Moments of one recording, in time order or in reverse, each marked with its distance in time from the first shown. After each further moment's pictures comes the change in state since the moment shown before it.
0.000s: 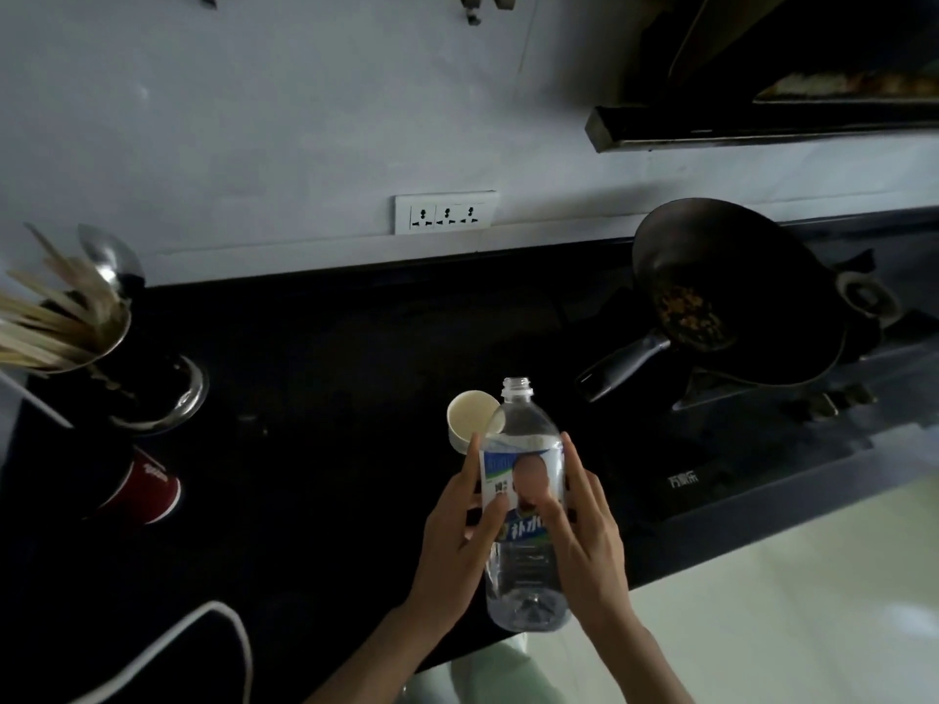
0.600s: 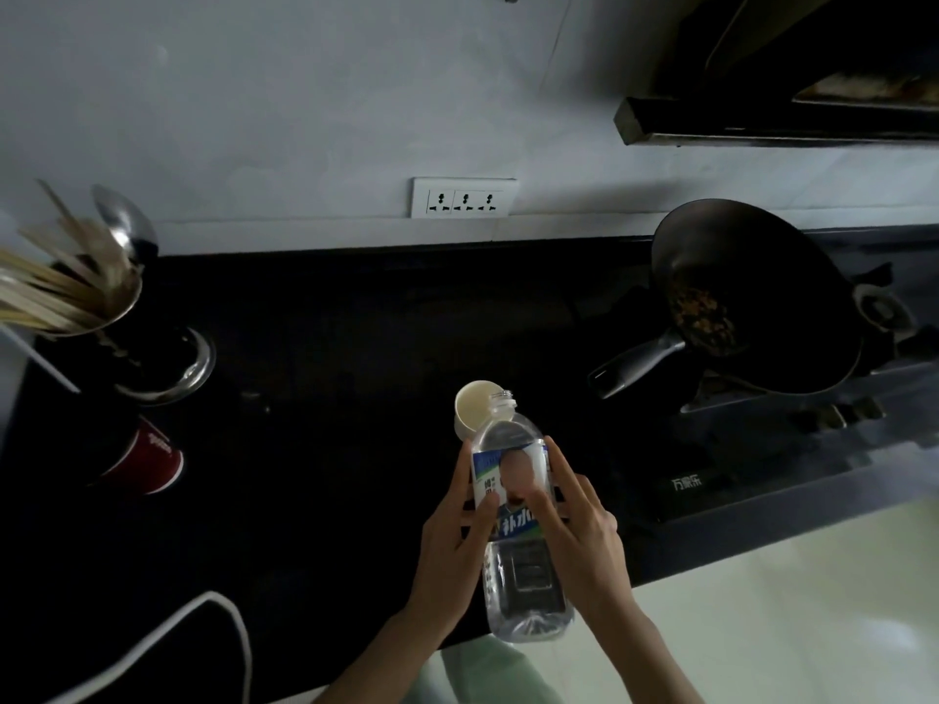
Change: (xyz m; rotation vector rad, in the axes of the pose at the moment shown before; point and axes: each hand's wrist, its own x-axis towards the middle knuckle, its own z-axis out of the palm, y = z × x) left_hand -0.012 -0.007 0.003 -0.147 0.051 -0.113; right_hand 0.005 0.000 0.002 -0.277 -0.176 0.125
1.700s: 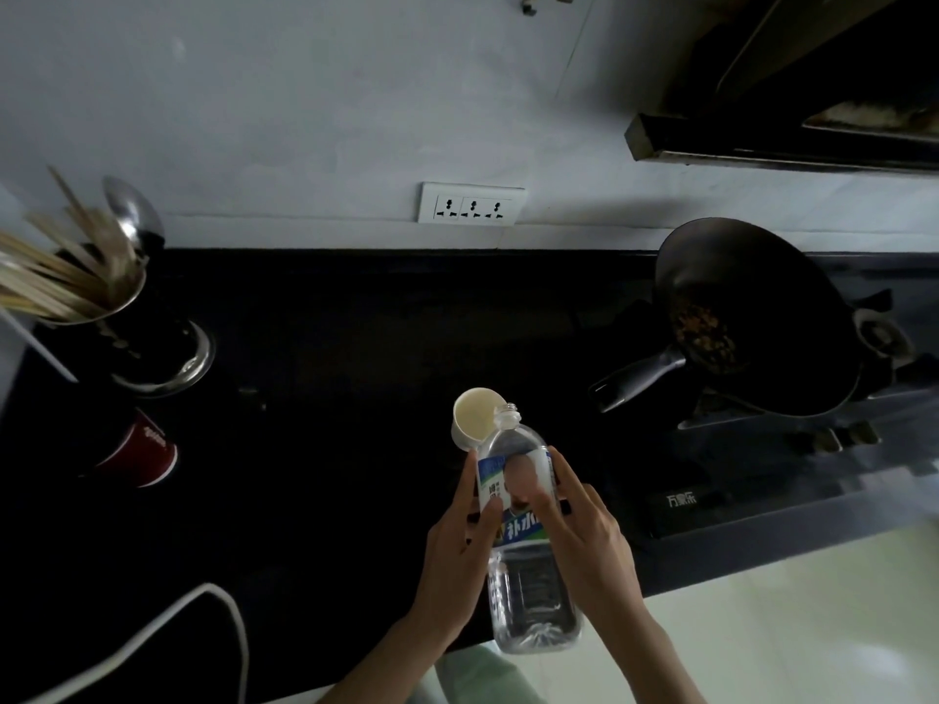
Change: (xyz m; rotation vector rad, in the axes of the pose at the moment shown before) left_hand 0.005 -0.010 0.012 -0.078 0.018 -0.037; right_hand 0.010 0.006 -0.011 -0.113 -0.035 0.049
